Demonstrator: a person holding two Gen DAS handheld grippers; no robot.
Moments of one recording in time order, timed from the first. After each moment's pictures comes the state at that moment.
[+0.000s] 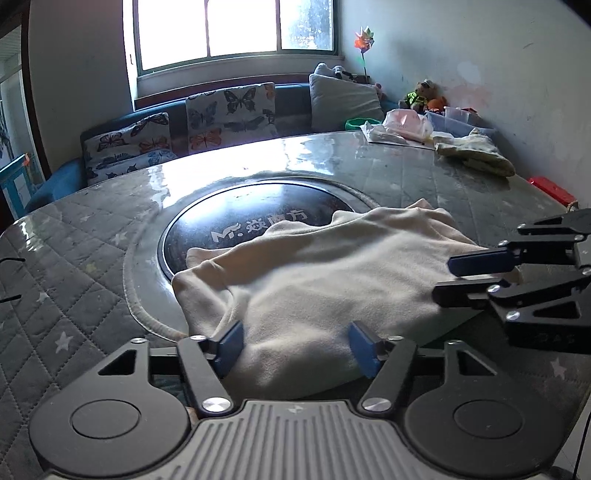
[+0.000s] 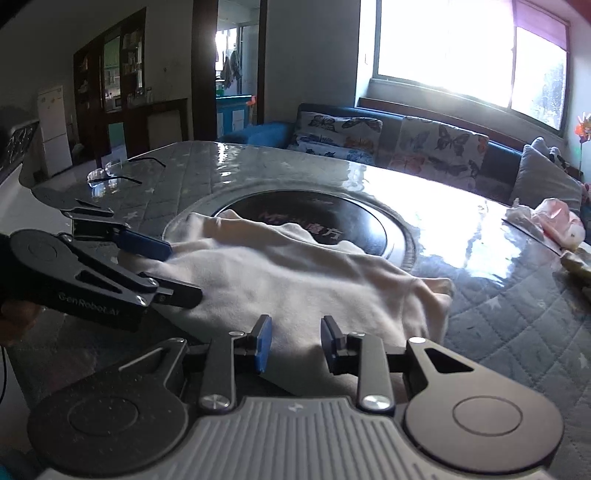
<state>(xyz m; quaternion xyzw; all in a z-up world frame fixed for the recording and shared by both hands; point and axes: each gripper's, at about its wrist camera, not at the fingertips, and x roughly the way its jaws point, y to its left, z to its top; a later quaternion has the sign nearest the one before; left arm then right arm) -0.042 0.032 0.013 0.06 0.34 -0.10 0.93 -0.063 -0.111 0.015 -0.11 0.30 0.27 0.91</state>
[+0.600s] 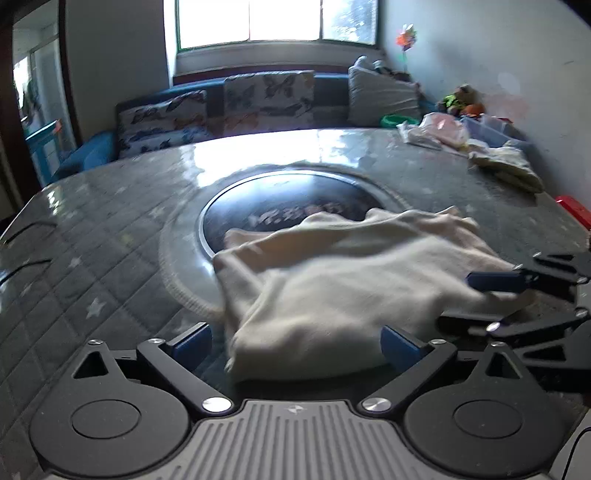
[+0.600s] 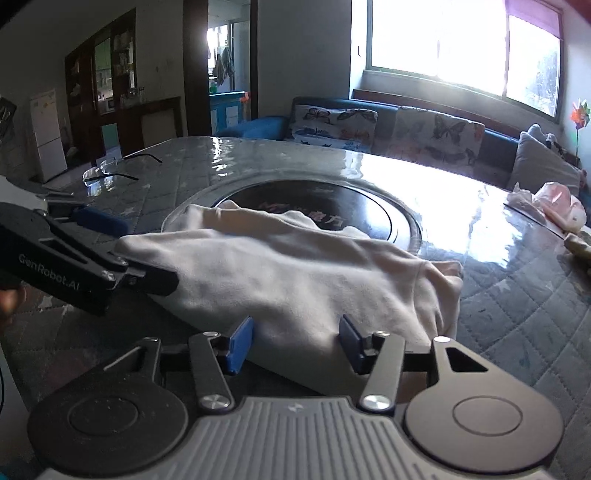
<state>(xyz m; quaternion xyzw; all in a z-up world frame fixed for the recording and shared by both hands) -0.050 0.049 0.027 0.02 0.37 -0.04 0.93 -0.061 -0.104 0.007 -0.09 0.31 0.26 0.91</state>
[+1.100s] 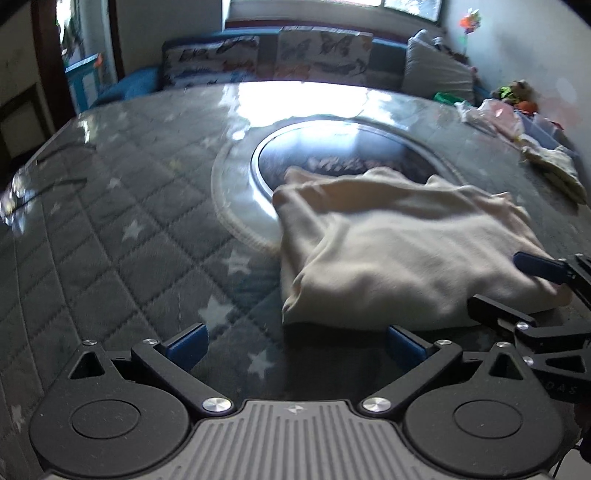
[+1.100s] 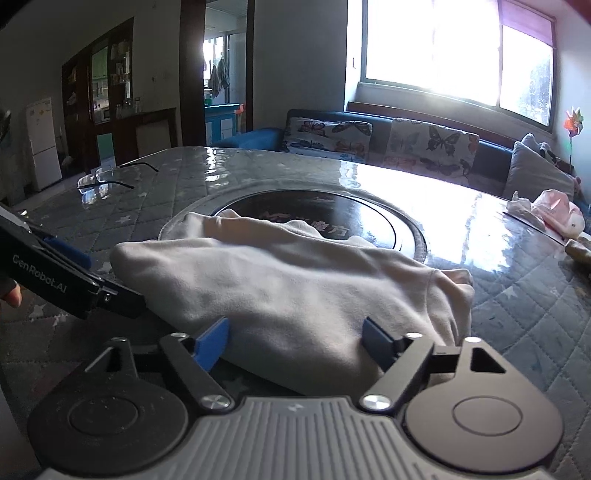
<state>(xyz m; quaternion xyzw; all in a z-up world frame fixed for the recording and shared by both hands) -0.049 0.077 0.010 -0.04 0.45 0.03 0.89 -0.060 -0.089 -0.006 -0.09 0.29 0.25 0.92</state>
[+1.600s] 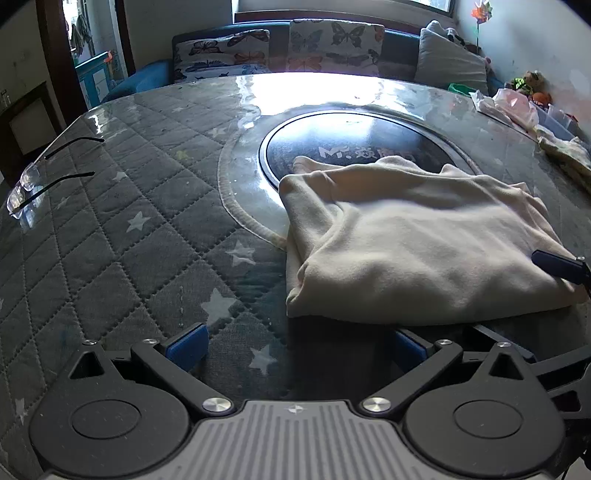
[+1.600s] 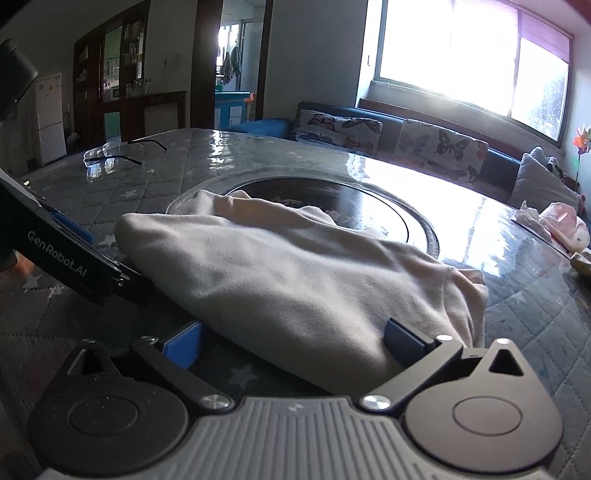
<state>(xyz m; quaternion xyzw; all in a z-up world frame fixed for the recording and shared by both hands) -0.046 0.070 0.006 -0.03 0.46 0.05 0.89 -0.064 -0.077 -0.019 -0.13 0.29 0.26 0.91</state>
